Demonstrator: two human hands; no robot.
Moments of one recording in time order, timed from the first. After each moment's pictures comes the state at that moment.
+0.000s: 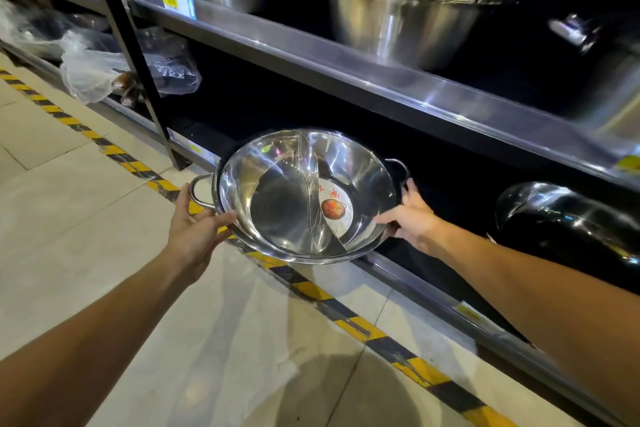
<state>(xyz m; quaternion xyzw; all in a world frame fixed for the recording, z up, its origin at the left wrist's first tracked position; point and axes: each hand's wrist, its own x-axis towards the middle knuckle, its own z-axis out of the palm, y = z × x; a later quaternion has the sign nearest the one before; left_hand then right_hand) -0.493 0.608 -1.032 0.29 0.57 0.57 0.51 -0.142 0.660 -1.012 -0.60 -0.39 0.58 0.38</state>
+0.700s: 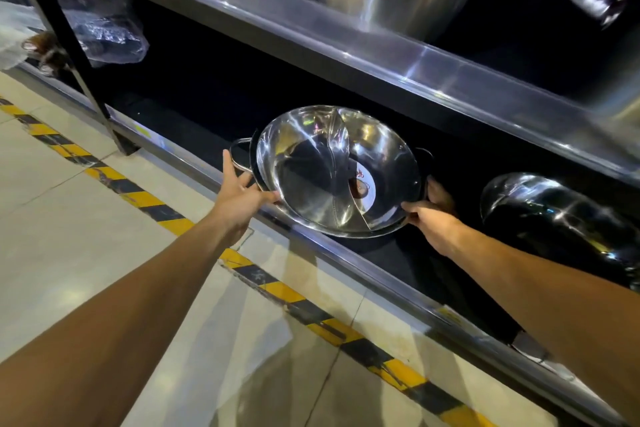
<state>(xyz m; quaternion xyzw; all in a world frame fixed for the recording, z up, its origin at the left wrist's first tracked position) -0.396 0.700 -1.058 0.38 0.54 0.45 0.60 -0.070 0.689 -1.053 -0.64 -0.34 0.49 0.49</state>
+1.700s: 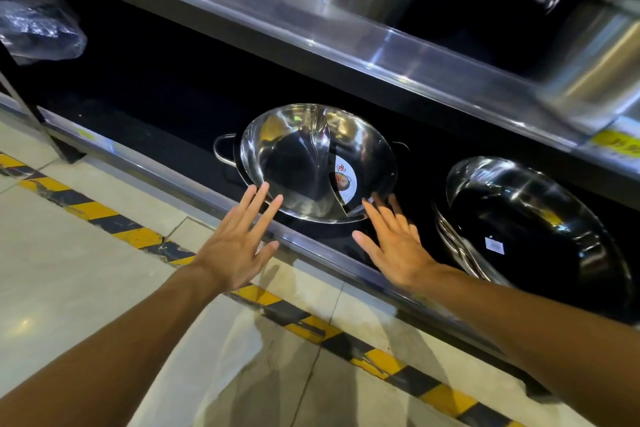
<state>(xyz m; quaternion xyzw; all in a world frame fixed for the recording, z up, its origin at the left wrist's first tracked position) -0.379 0.661 -1.115 0.87 0.48 0.10 0.09 -0.075 0.618 -1.075 -0.70 -0.70 0.13 0.01</state>
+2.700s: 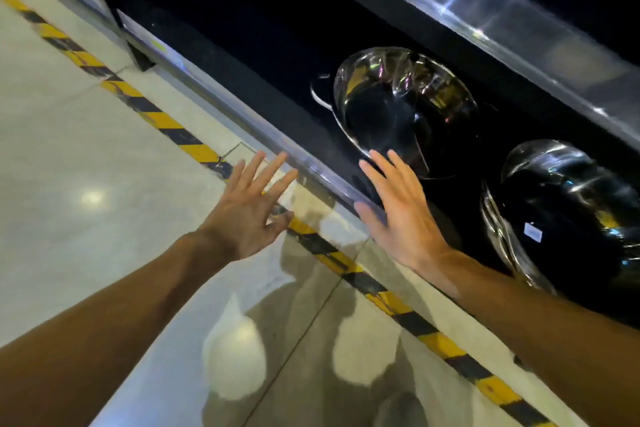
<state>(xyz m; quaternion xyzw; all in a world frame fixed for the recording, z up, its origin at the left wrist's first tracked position) -0.419 0.584 -1.065 0.82 0.55 0.08 0.15 -0.142 0.591 -1.034 -0.55 -0.82 0.10 0.12</state>
